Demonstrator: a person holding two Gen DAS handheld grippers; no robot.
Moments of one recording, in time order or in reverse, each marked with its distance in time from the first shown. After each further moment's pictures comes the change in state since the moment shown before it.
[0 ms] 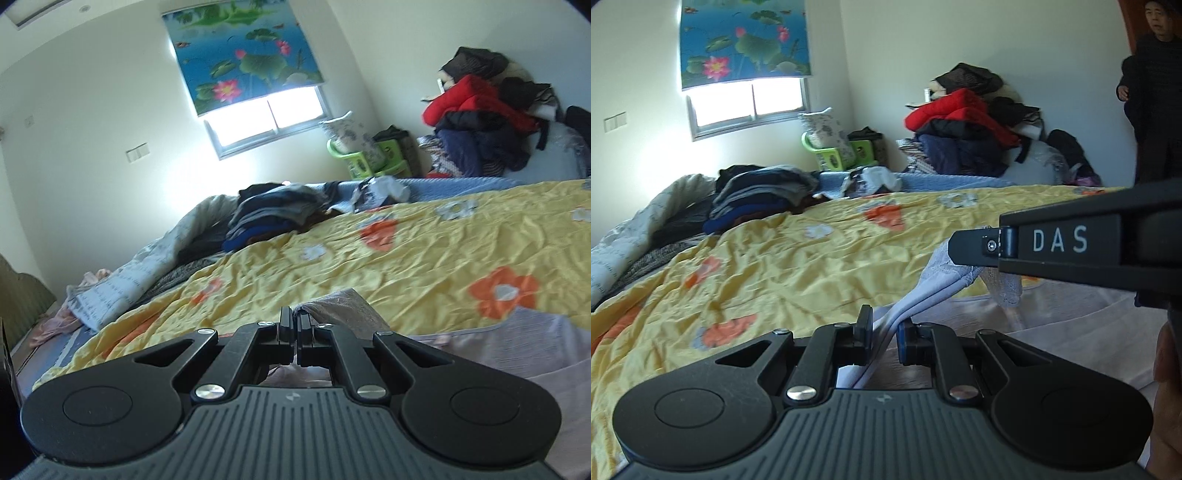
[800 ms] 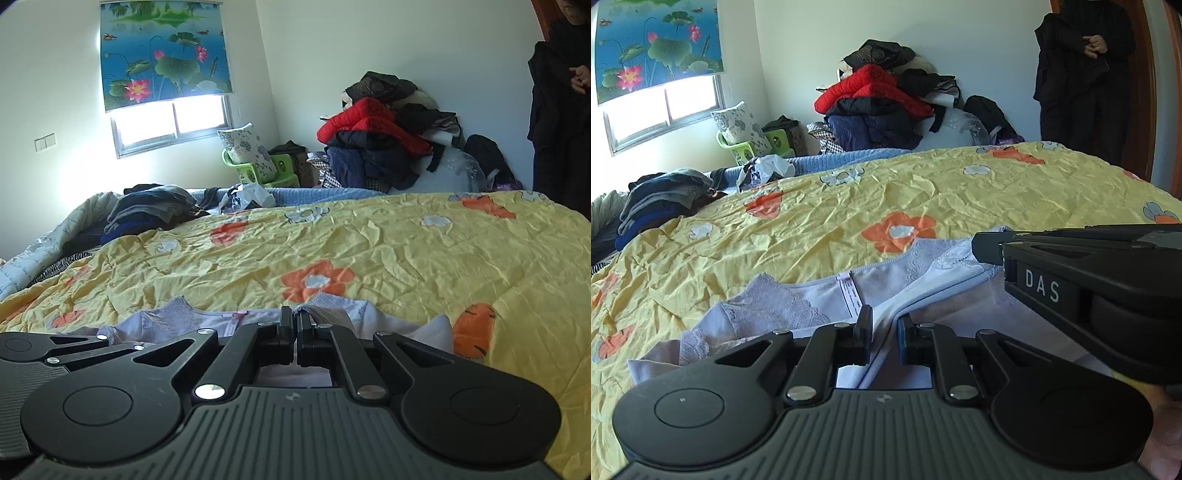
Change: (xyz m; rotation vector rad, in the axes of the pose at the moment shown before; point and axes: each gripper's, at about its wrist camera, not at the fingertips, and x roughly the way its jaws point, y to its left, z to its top) left arm 0.021 -0.116 -0.015 0.132 0.069 -0.207; right arm -0.058 -0.094 -0.038 -0.054 -0.035 -0.362
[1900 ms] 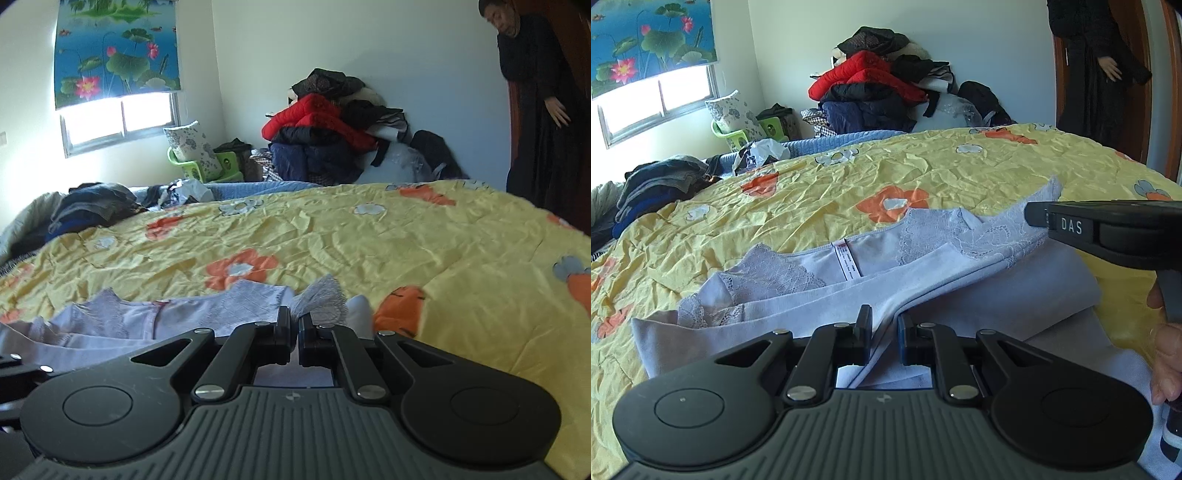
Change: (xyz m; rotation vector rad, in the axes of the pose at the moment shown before) left arm -0.007 0.003 -0.020 0.005 0.046 -0.017; right arm 0.002 -0.036 -0.015 0.010 0.003 -0.190
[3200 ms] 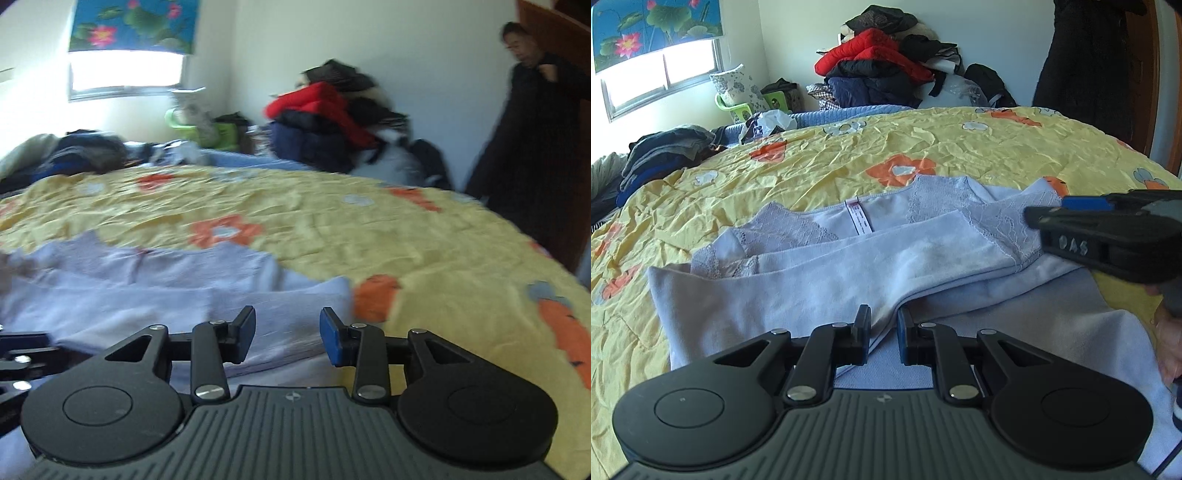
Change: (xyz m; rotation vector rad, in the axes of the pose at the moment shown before) left arm -0.014 0.012 -0.021 -0.038 0.079 -0.002; right arm -0.008 0.011 -0.016 -0.178 0.074 -0.032
